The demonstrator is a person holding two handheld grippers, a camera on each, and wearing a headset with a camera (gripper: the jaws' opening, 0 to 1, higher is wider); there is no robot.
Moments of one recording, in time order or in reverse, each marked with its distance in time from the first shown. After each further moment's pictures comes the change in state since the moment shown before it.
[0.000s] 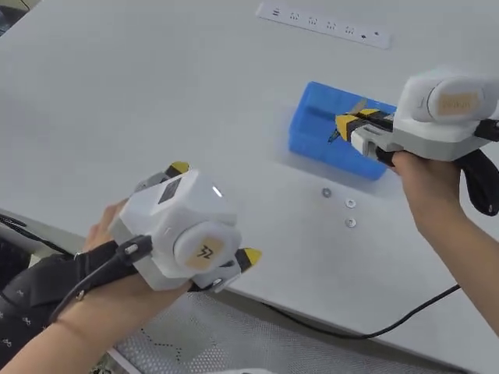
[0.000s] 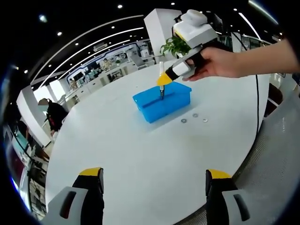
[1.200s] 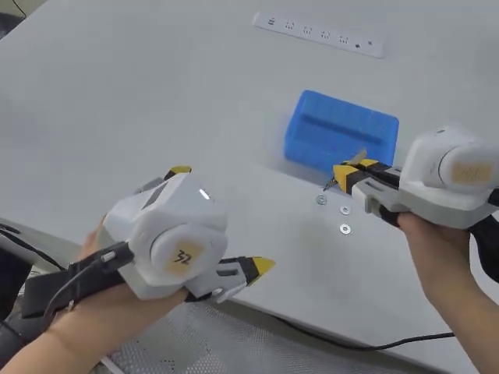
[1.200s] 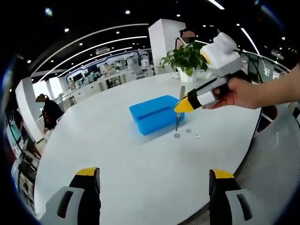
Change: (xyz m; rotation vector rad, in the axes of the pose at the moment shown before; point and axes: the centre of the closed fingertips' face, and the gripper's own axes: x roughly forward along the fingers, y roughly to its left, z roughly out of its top) left arm -0.007 -0.010 0.020 -0.082 -0.107 -0.066; right arm -0.031 0.026 -0.058 0.049 0.080 0.013
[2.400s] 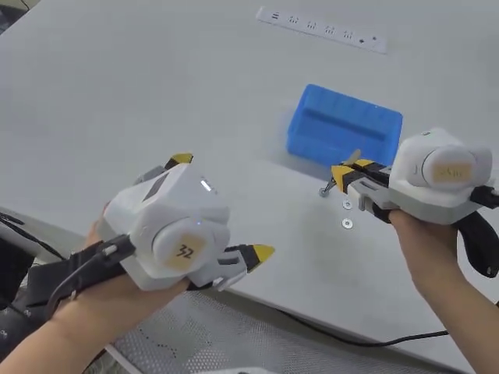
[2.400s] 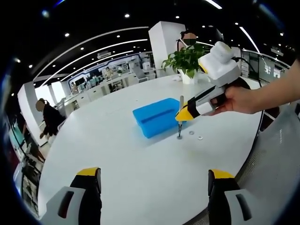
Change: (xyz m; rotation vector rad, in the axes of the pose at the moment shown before) left arm -0.002 0.006 0.004 0.027 -0.022 0.036; right arm 0.009 -0.002 -0.006 -0.014 0.003 -0.024
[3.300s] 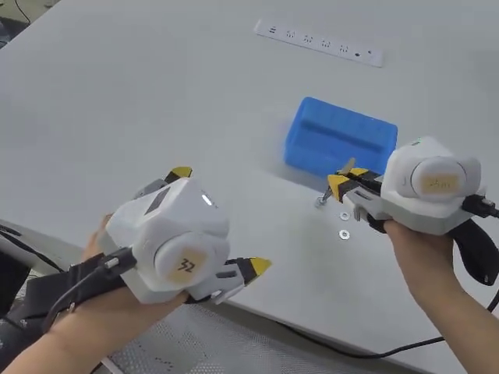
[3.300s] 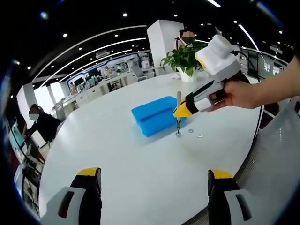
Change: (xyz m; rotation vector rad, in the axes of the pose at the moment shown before) left arm 0.001 -0.003 -0.002 0.013 0.009 -0.006; right arm -0.003 0.002 0.009 -0.060 0.006 -0.009
